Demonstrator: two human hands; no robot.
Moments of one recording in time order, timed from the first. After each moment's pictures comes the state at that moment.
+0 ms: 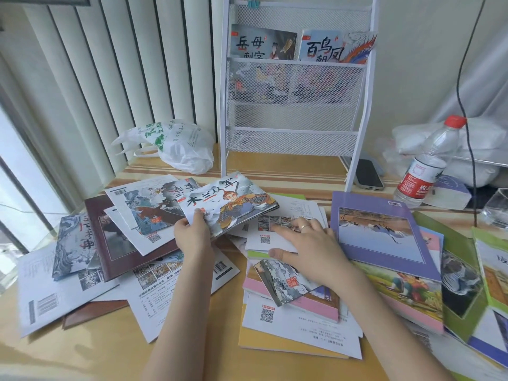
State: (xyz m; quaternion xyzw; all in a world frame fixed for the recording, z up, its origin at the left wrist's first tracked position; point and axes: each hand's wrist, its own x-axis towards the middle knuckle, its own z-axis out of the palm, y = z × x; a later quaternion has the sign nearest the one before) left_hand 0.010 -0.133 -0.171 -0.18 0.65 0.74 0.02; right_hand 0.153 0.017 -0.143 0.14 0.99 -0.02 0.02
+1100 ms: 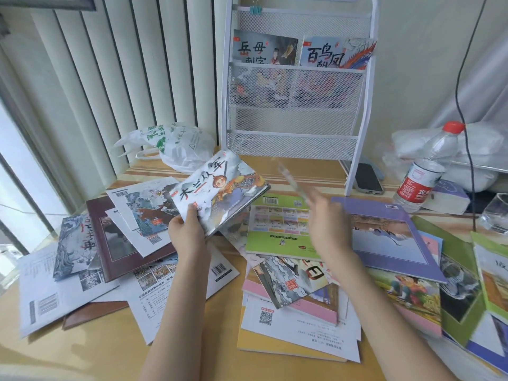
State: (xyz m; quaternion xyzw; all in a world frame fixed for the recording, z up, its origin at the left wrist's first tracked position) left_hand 0.007 -0.141 -0.168 -0.15 0.60 0.79 0.01; right_hand 0.135 0.033 -0.121 0.26 0.91 -0.09 -0.30
